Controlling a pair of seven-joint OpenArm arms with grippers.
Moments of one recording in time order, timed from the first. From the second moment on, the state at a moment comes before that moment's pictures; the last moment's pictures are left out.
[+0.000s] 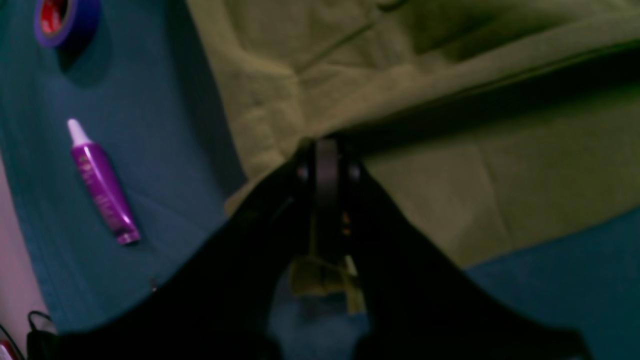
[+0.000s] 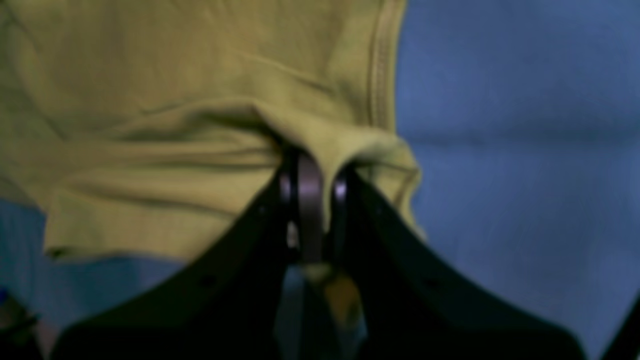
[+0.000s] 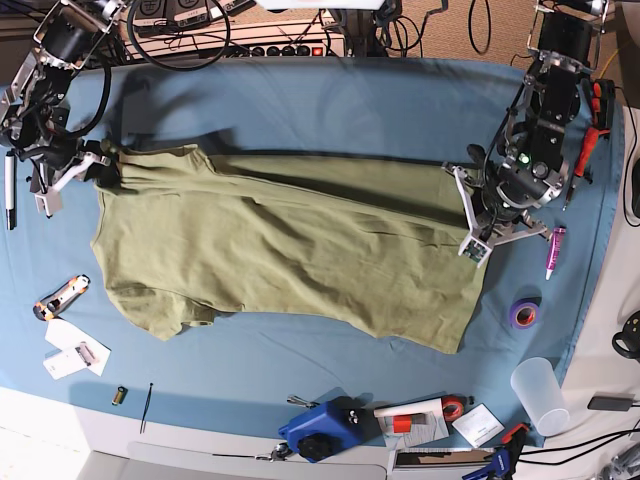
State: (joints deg) left arm 0.6 -22.1 10.5 101.0 -8.4 -14.1 55.1; right arm -0.7 26.3 39.7 71.3 46.6 39.9 -71.7
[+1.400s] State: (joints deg) left arm 0.4 -18.3 10.5 100.8 -1.0 -9.7 55.4; right arm -0.6 34.1 43.5 78.5 76.6 39.8 -78.4
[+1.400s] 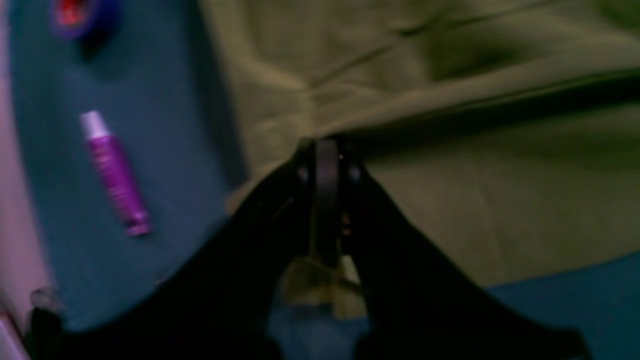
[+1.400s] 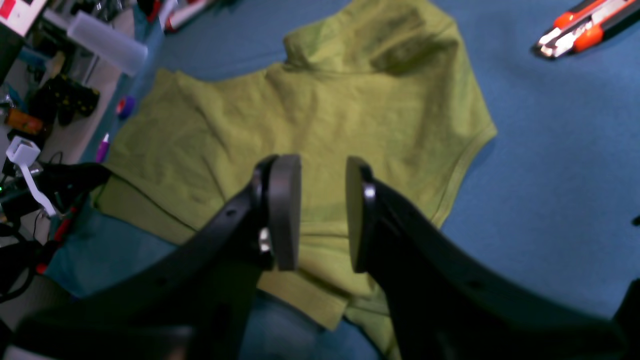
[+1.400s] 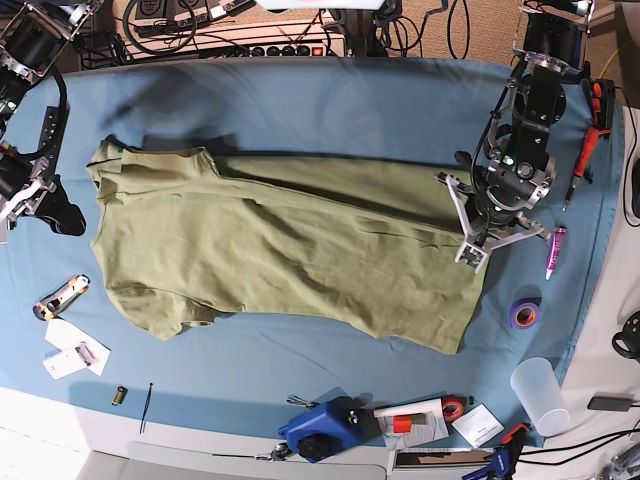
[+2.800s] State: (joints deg) left arm -0.2 -17.1 10.5 100.9 2.6 -3.3 57.7; right arm -0.6 34.1 43.5 78.5 76.1 39.8 -78.4
